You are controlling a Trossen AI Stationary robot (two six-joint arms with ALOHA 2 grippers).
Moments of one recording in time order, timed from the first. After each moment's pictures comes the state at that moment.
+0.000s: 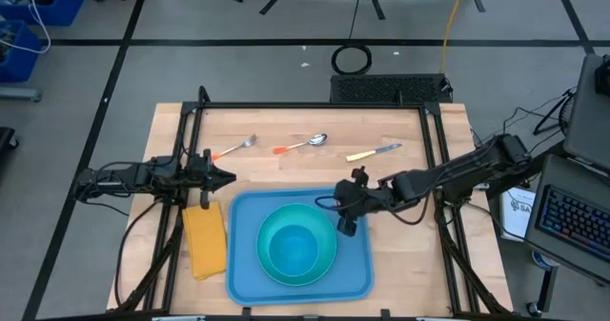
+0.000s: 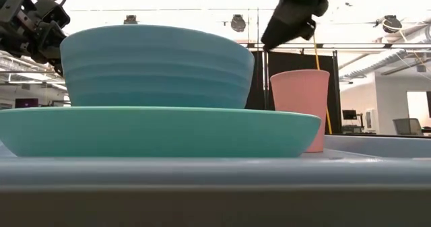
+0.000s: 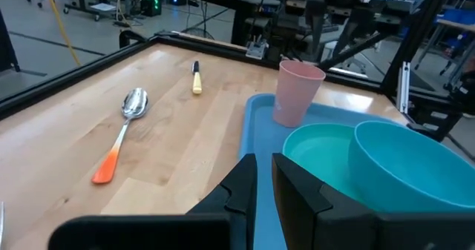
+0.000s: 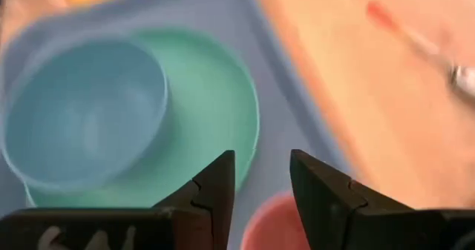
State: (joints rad) left arm 0.00 0.01 0.12 -0.29 -0.08 -0.23; right arm 0.29 1.47 1.09 -0.47 0.33 0.51
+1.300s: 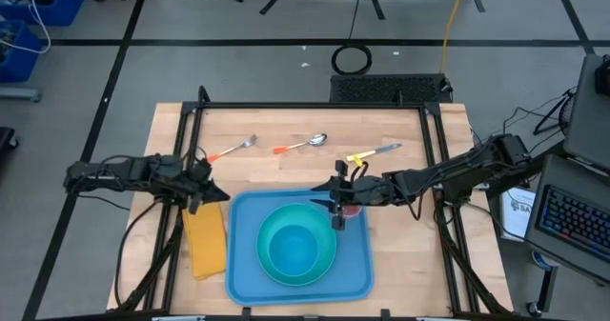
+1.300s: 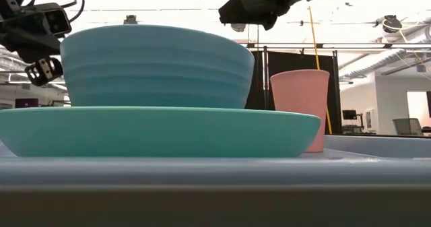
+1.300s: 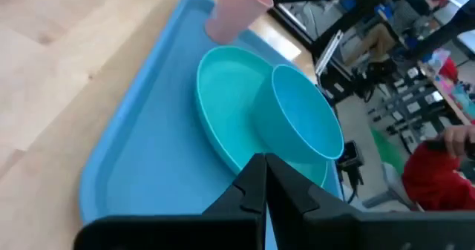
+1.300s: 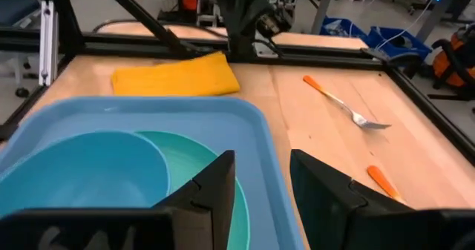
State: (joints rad) left arm -0.04 0.17 0.27 -0.49 0.19 -0.69; right arm 0.23 1.47 0.90 0.19 0.31 0.04
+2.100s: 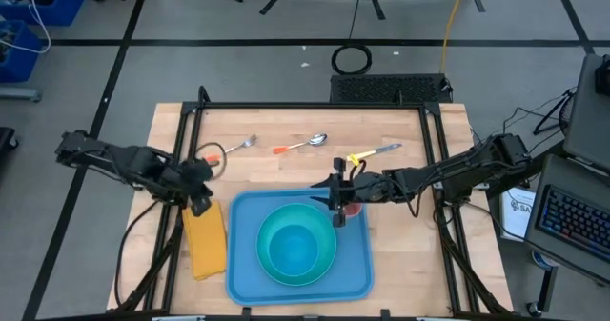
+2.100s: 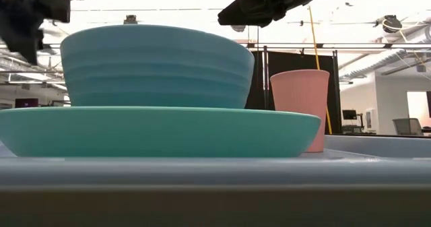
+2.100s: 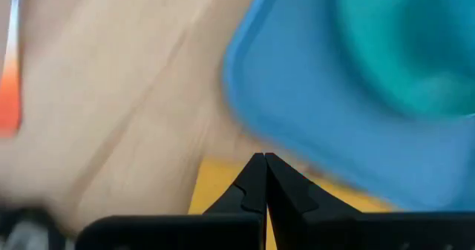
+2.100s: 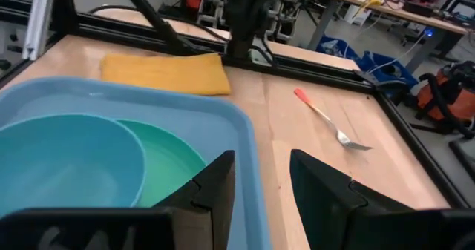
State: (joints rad) left arm -0.28 0.73 0.73 -1.15 -0.10 -0.86; right arm 0.20 1.47 0.89 0.24 0.28 -0.13
